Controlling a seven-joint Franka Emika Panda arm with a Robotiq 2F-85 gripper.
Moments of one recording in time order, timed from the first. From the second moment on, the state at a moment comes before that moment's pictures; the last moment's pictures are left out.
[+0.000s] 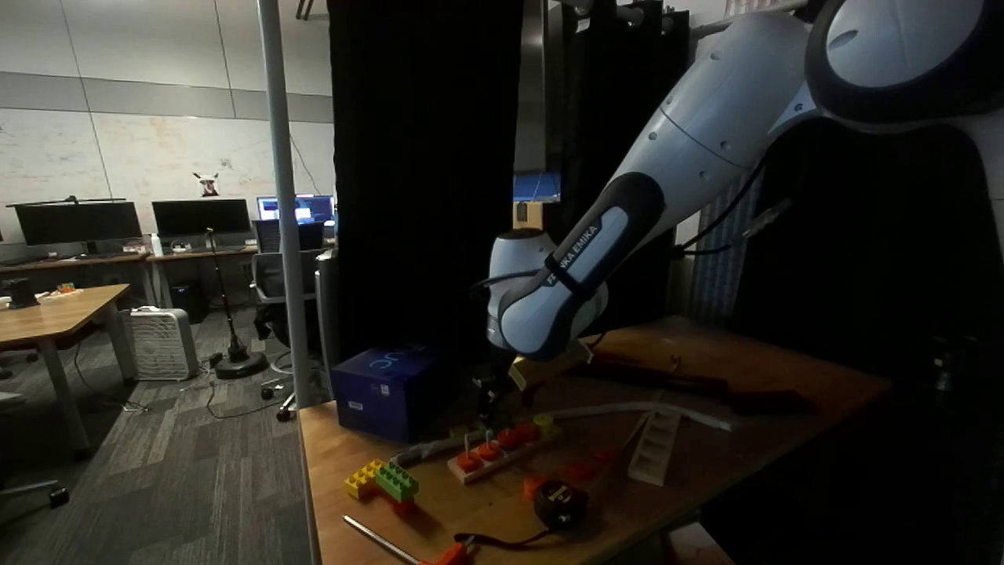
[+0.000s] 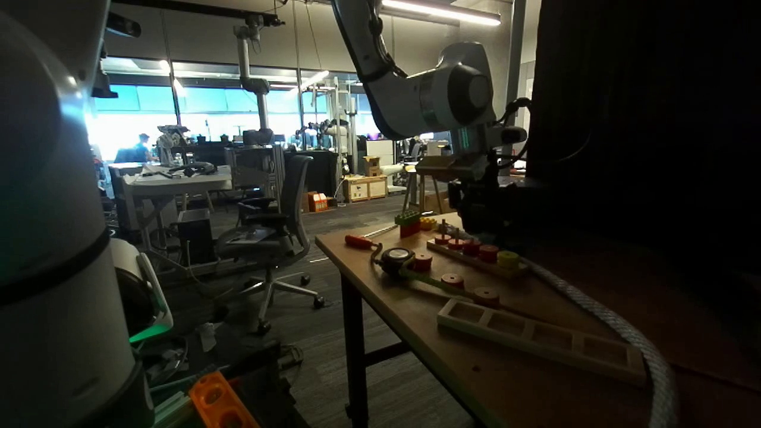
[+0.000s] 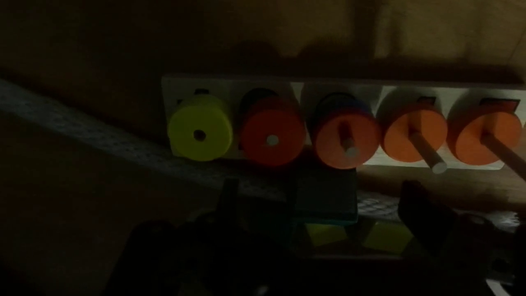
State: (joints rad) arm 0.04 0.30 0.00 -2.14 -0.20 2.64 0.30
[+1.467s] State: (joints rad) arm 0.08 0.37 -0.03 -2.14 -0.20 2.78 0.23
